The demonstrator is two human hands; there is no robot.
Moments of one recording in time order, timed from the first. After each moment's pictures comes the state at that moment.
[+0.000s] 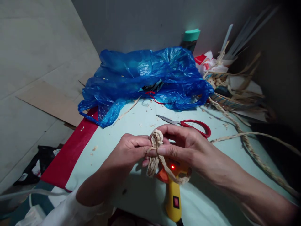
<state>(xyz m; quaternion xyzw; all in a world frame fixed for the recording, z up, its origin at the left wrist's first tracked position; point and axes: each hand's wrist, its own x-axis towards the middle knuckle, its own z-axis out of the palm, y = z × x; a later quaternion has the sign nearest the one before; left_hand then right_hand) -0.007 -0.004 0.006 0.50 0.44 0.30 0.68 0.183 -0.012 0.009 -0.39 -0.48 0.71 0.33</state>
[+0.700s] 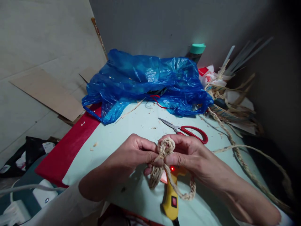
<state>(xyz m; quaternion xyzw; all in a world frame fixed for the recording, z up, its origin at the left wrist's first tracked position) -0.008 -0.003 0.008 0.41 0.38 0.26 0.78 0.181 -0.016 0.002 -0.33 -0.41 0.79 0.32</state>
